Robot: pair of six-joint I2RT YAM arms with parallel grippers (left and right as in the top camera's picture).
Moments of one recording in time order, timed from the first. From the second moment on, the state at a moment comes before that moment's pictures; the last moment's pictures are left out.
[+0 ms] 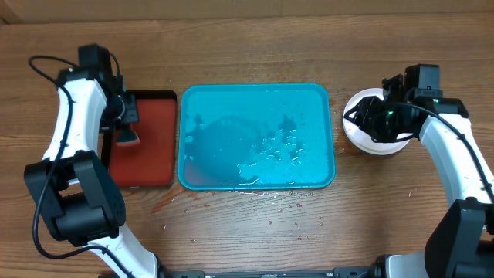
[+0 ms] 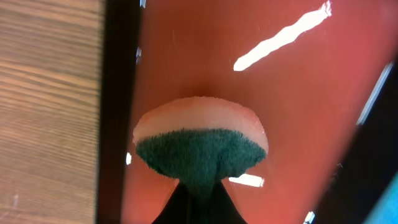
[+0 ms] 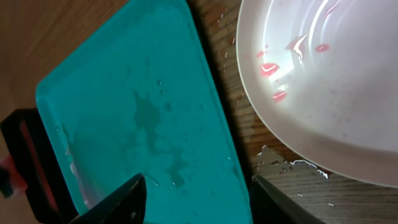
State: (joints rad) left arm 0.21 1.94 1.53 -1.03 -0.09 0.00; right arm -0.10 1.62 1.17 -0.79 -0.47 0.38
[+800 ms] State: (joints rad) left arm 0.12 1.94 1.89 -1.25 -0.08 0.12; right arm -0.09 1.52 1.29 -0.99 -0.38 0.34
